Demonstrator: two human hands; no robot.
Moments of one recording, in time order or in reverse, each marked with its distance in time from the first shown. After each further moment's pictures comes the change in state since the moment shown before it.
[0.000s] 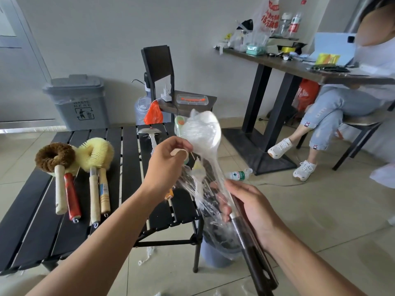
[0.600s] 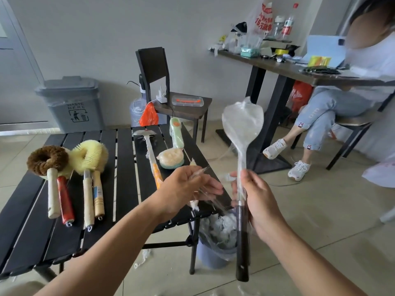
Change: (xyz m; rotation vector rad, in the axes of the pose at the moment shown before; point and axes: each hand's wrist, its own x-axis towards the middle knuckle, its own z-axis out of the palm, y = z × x) left_hand -0.023 -0.013 0.023 -0.130 -0.543 -0.153; right_hand 0.014 -0.002 -0.022 -0.246 0.395 -0.219
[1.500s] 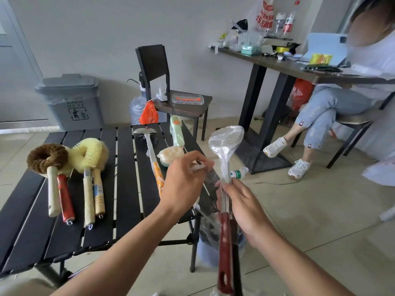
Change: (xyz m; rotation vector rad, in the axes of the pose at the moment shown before) left_hand 0.010 0.002 0.018 0.320 0.511 0.242; right_hand -0.011 0.019 0.017 -0.129 -0.152 0.066
